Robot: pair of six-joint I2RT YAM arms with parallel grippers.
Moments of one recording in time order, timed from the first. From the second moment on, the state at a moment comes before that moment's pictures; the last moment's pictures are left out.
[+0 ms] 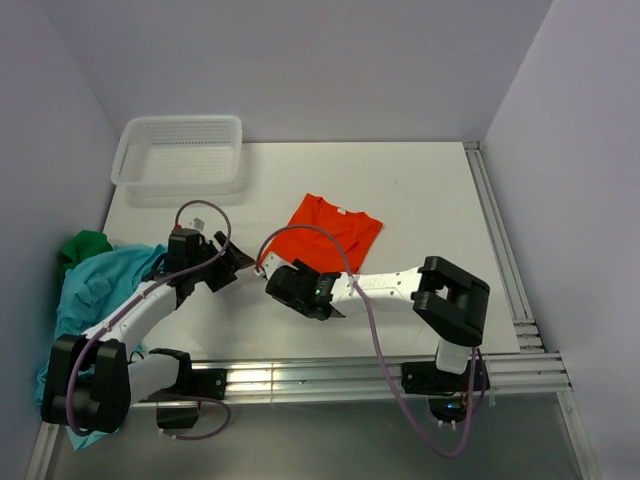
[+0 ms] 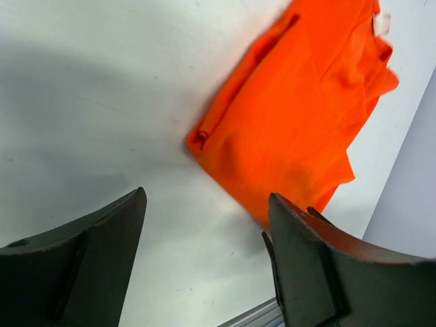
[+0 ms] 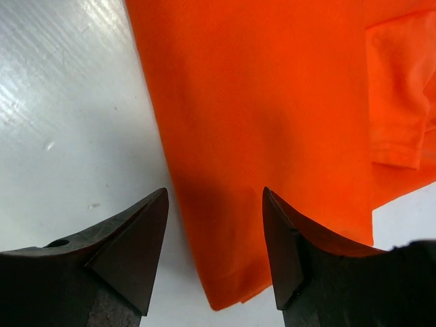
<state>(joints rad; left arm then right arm) -0.20 1.14 0.50 -0.13 0.30 -0.84 1.18 1.75 1.04 -0.33 0.51 0.04</state>
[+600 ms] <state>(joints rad) -0.06 1.05 0.45 -0.12 0.36 -0.88 1.19 1.93 1.14 -0.30 0.62 -0.04</state>
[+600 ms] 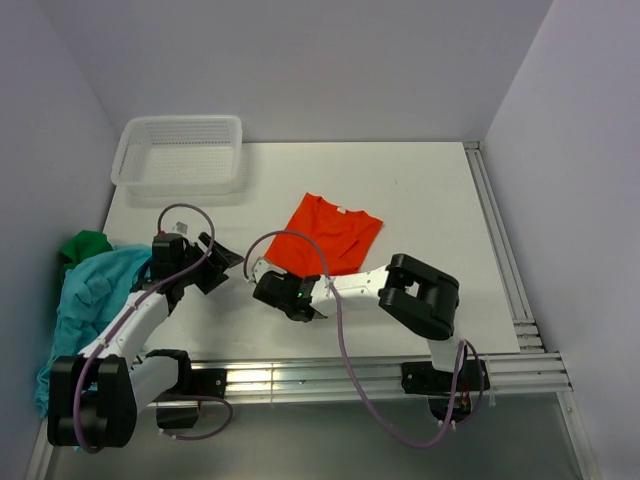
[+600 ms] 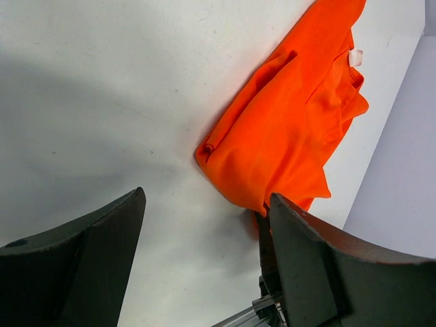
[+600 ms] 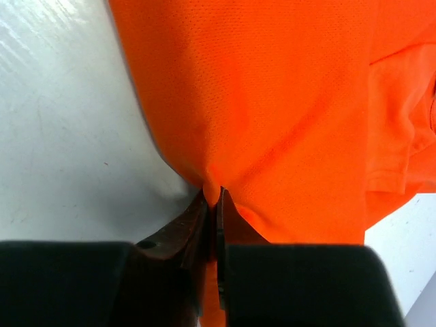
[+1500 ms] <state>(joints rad) -0.06 1.03 0.30 0.04 0.39 -0.97 1.22 1.93 1.41 -0.49 0.20 0.28</state>
